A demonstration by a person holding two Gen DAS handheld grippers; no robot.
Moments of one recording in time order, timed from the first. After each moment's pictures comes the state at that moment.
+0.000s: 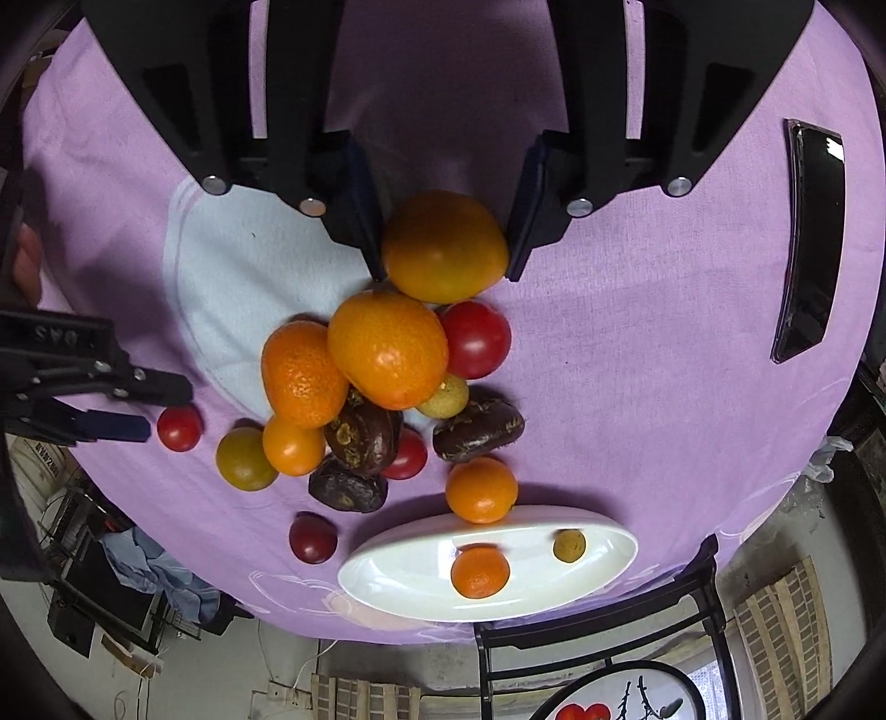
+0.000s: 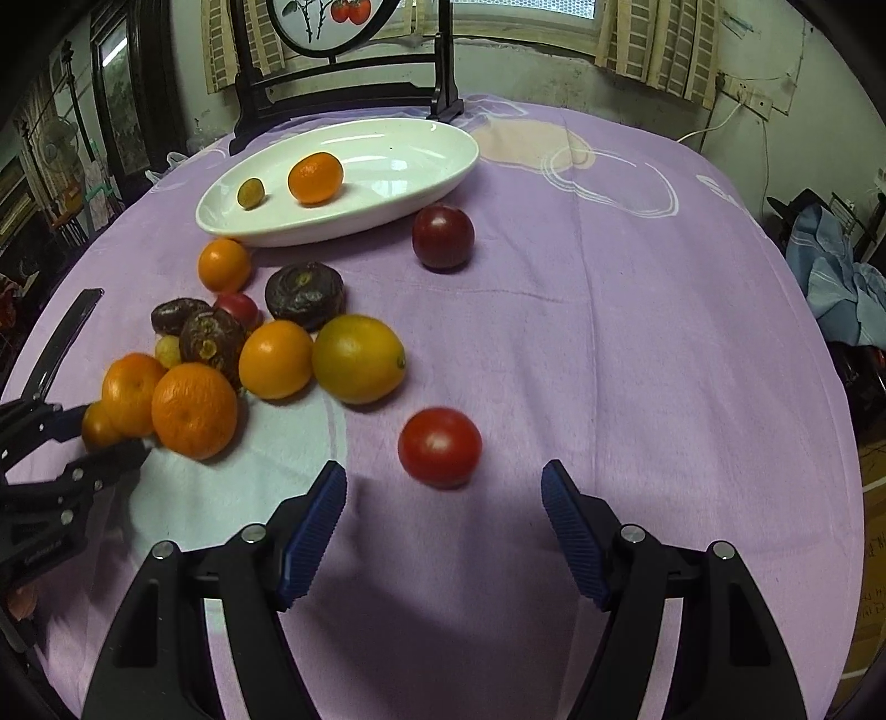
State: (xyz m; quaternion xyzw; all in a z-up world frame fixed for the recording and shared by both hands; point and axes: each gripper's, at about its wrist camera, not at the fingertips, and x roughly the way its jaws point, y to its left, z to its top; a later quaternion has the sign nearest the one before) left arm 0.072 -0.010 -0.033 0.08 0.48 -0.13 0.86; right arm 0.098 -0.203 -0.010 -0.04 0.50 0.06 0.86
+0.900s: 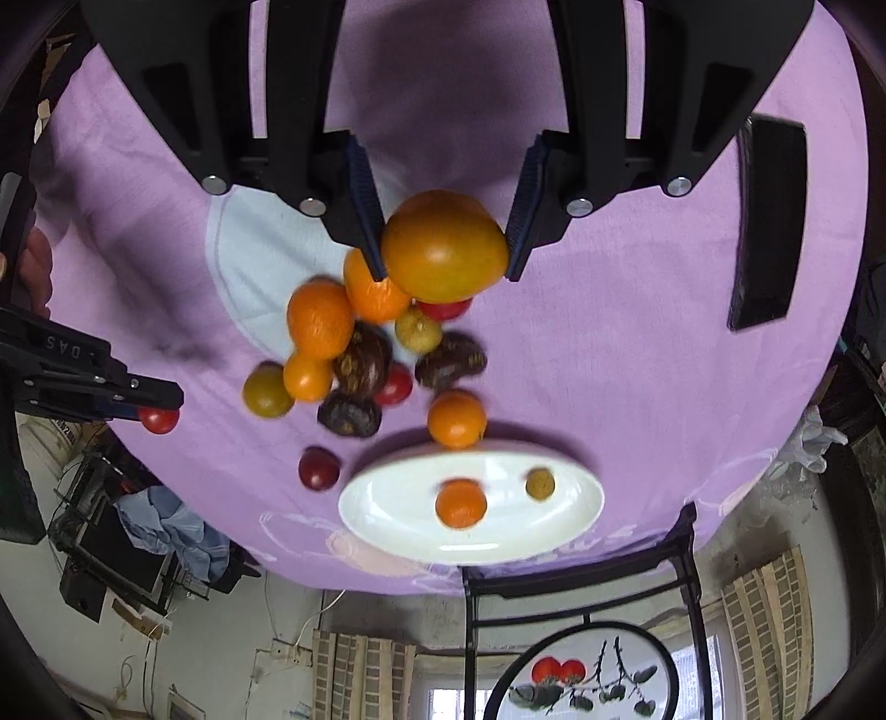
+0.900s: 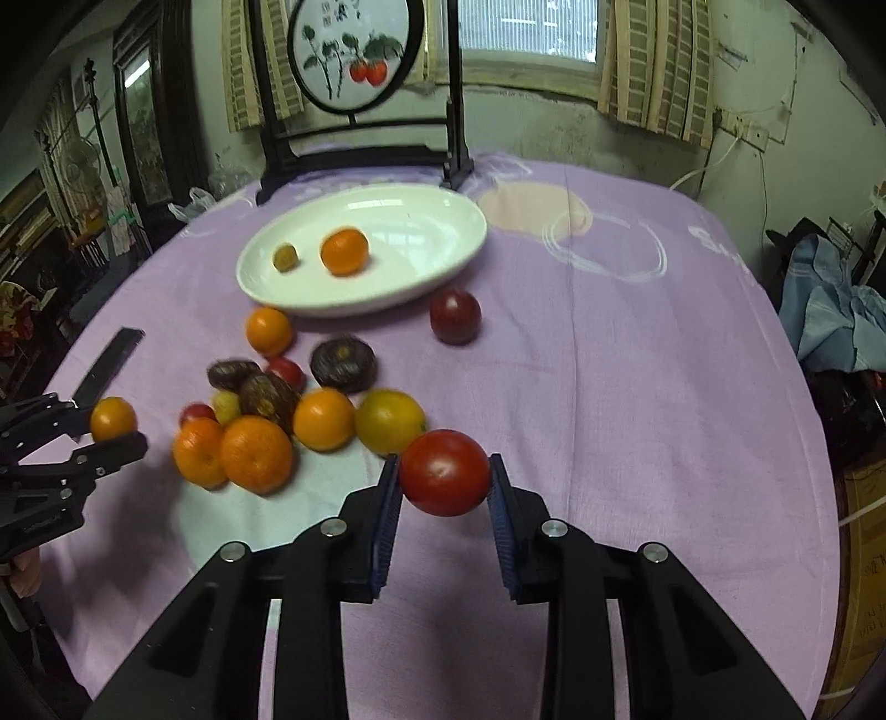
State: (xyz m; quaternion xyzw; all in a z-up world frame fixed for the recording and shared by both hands) left arm 0.067 0.011 0.018 0.06 0.44 -0.14 0.89; right arm 0.082 -0.205 0.044 -0.03 0.44 0.08 0.89
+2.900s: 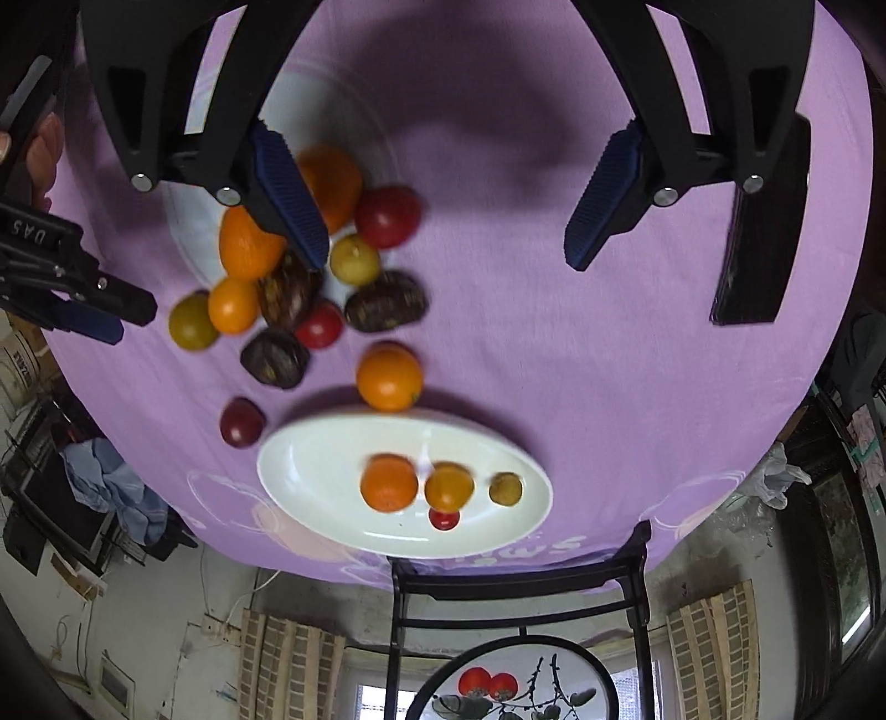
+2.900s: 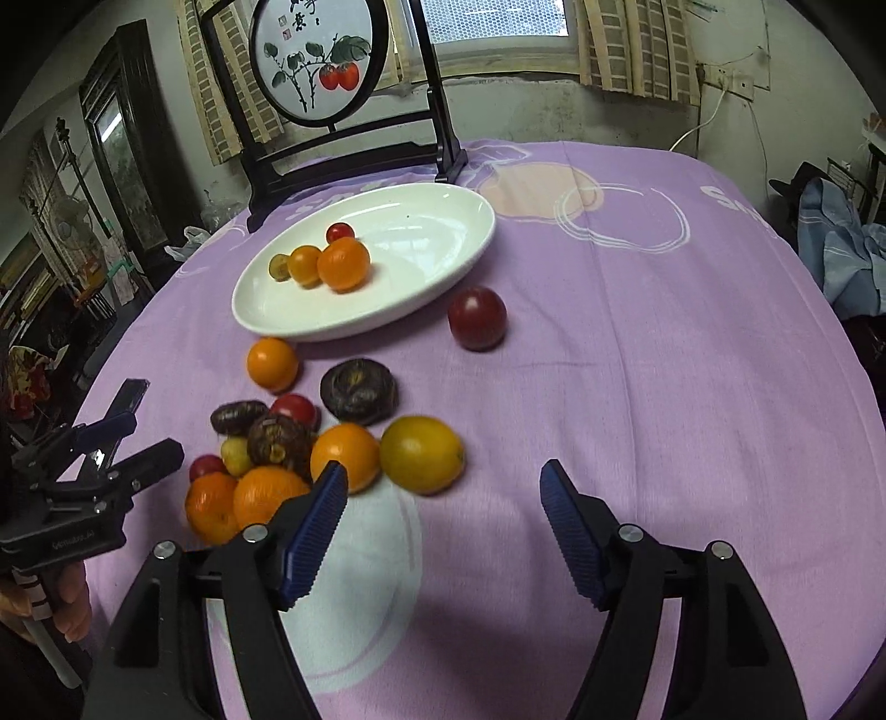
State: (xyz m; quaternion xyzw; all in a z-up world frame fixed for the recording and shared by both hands) left arm 0.099 0.016 0.000 0.02 0.45 -0.07 0.89; right arm 0.100 -0.199 0.018 0.04 0.45 0.08 0.89
